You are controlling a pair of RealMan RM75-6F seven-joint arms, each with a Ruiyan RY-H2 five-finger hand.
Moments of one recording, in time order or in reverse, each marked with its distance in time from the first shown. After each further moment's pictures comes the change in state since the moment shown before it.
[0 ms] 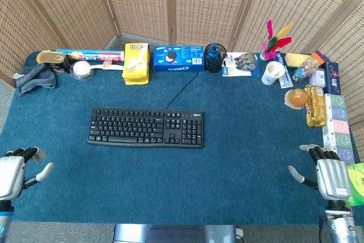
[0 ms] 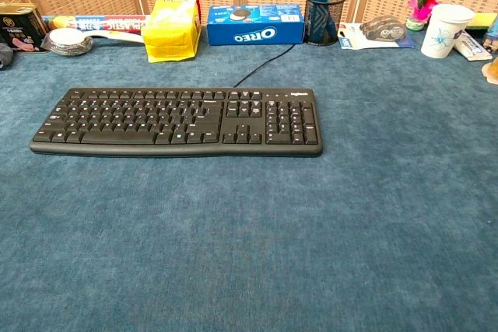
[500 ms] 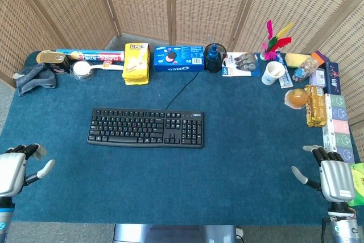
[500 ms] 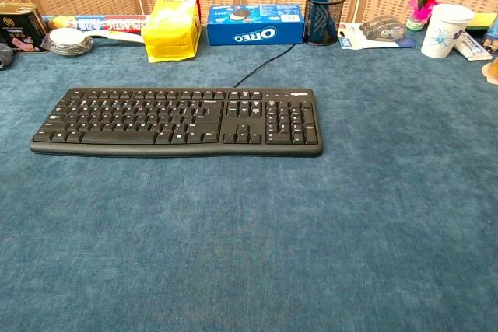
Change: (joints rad) left arm -0.028 0.010 -0.034 -0.004 -0.011 -0.028 0.018; right arm -0.014 0.010 -0.002 -0.002 0.000 0.017 0.021
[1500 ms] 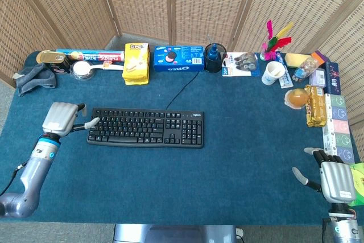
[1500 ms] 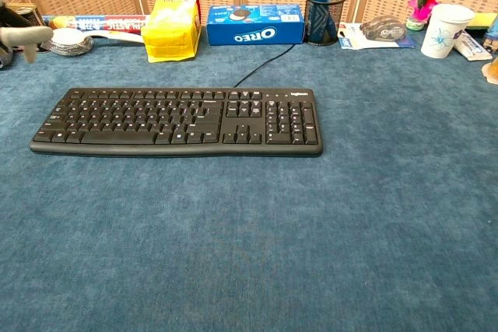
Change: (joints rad) left arm -0.464 -0.204 -0.181 0.380 -0.354 -0.554 0.154; right arm -0.006 -0.006 -0.005 0.009 0.022 -0.020 -0.014
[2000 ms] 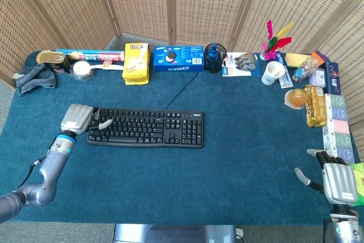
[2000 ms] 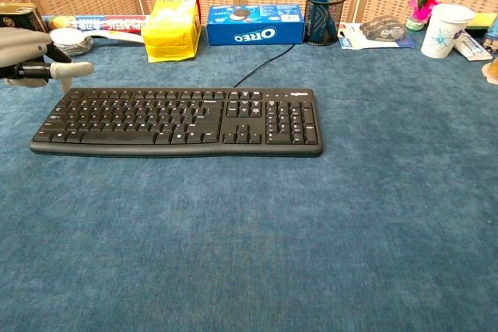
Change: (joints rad) left arm -0.091 -0.130 0.038 0.154 -0.084 -0.091 0.034; right arm -0.009 -0.007 0.001 0.014 0.017 -0.002 -0.002
